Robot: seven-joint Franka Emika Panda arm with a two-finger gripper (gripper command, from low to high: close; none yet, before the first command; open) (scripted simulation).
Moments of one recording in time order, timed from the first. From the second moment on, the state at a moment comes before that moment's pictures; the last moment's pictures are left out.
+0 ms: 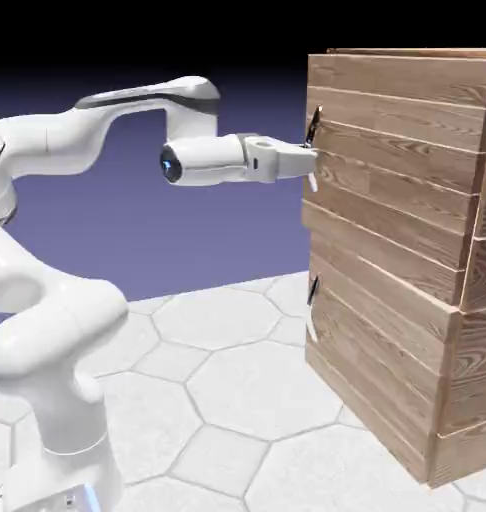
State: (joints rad) arm -0.81 -1.06 0.98 -2.42 2.52 2.80 -0.93
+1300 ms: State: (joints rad) arm -0.33 -1.34 -0.41 -2.89 1.17 1.84 -0.79
